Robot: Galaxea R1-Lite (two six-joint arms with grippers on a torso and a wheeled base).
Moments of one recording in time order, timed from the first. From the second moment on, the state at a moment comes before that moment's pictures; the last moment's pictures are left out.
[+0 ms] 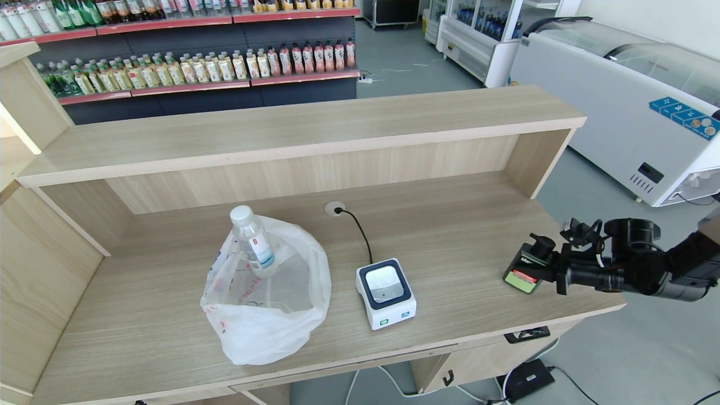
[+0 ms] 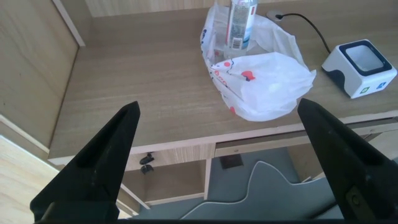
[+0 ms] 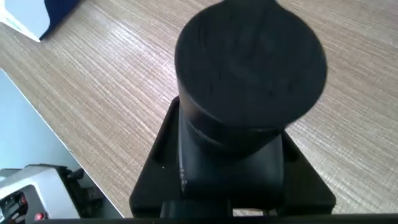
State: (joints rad) left arm 0.00 0.00 0.00 0.00 -0.01 0.00; right arm -0.26 2.30 -1.11 -0.53 1.03 -0.73
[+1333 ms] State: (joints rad) left arm 0.00 0.00 0.00 0.00 -0.01 0.00; right arm 0.26 1.32 -0.79 -0.70 0.90 -2.06
